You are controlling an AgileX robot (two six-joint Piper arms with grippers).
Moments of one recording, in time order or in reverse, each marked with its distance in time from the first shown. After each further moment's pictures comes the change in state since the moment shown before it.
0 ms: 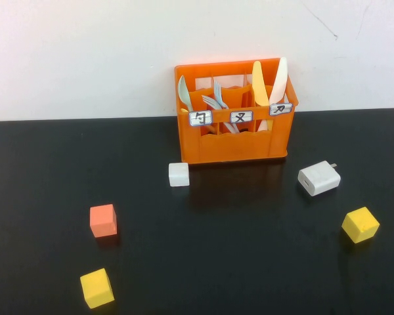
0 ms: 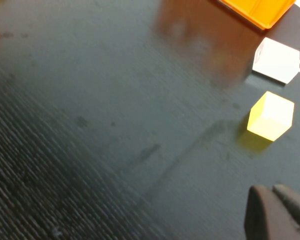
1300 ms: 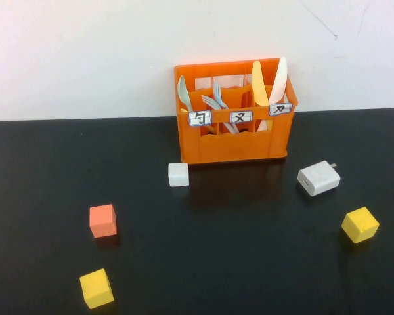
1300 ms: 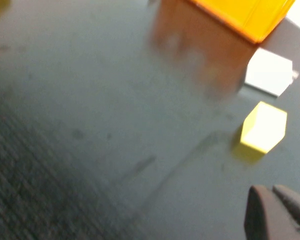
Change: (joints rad) right arm 0.000 -0.043 0.018 0.000 -0.027 0.005; left arm 0.000 0.000 -0.001 -0.003 0.004 0.008
